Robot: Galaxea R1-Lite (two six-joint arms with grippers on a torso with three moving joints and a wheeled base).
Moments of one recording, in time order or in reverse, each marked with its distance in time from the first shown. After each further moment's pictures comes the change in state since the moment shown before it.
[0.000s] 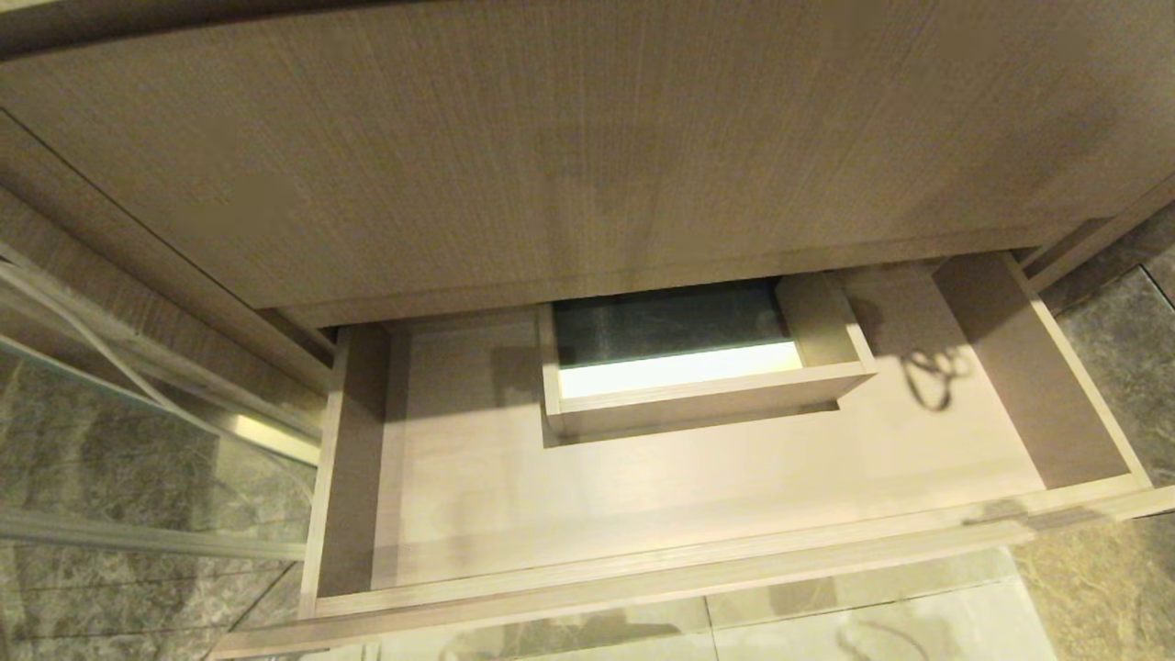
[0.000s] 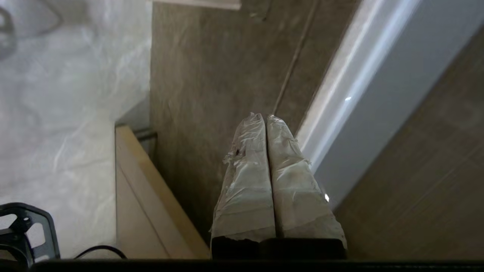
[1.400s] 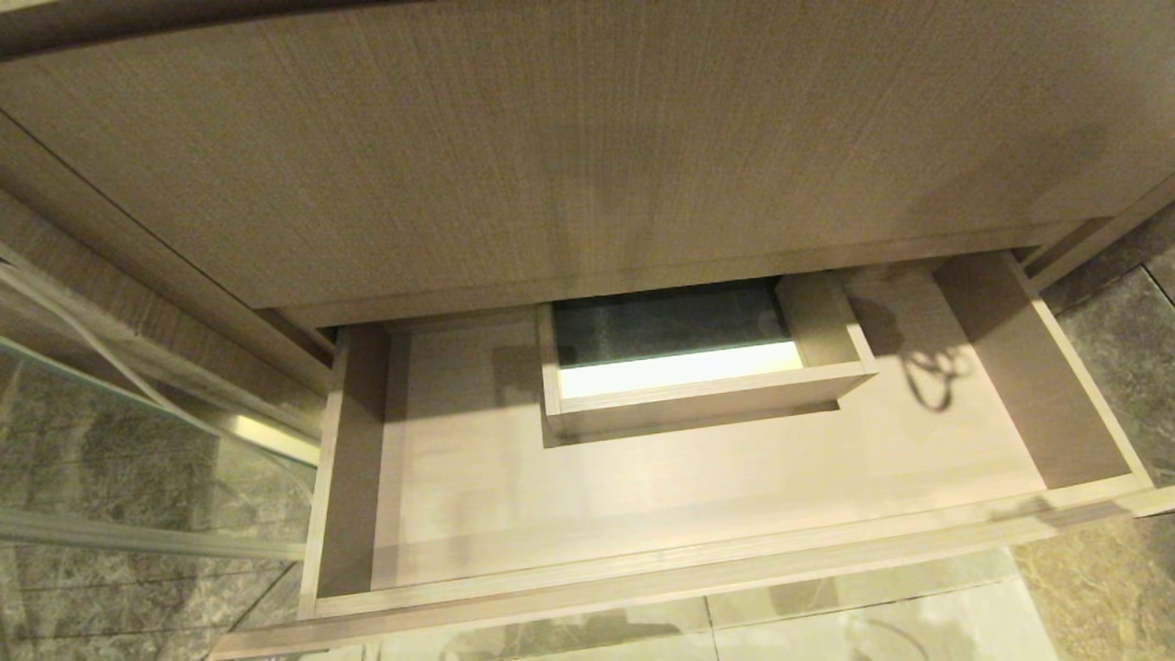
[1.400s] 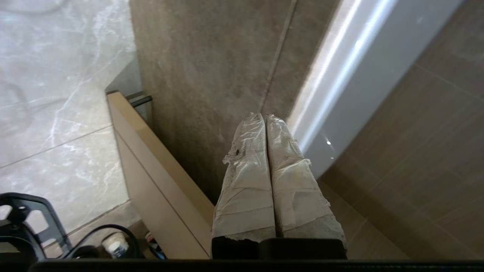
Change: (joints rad) left arm 0.000 0.000 0.000 -0.001 -0.001 0.000; right arm -0.039 0.046 0.019 0.042 -0.132 0.099
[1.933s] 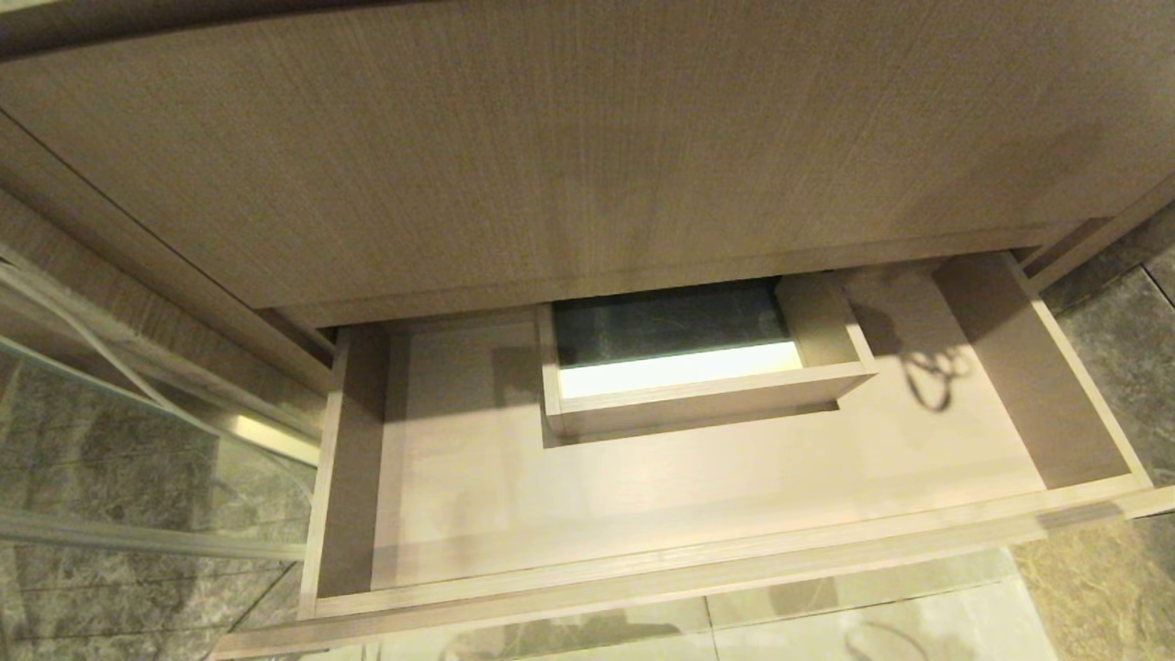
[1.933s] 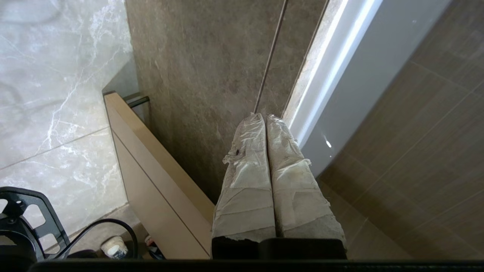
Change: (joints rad) left arm 0.000 0.000 0.000 0.001 0.000 0.000; right arm 0.001 -0.048 0.013 0.016 -0.002 -0.003
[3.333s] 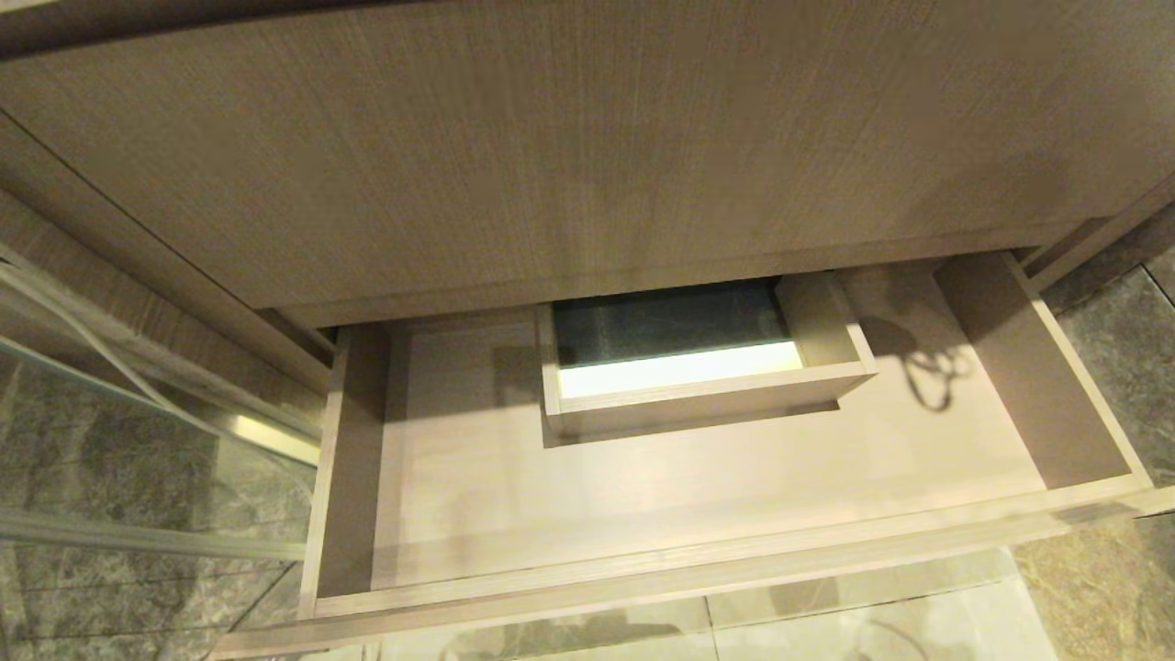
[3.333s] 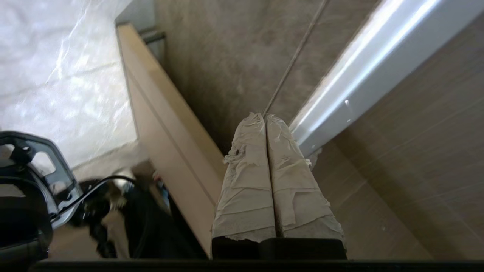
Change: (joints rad) left arm 0.000 0.000 0.000 -0.001 0.000 0.000; right arm -0.060 0.125 0.069 0.086 0.004 0.037
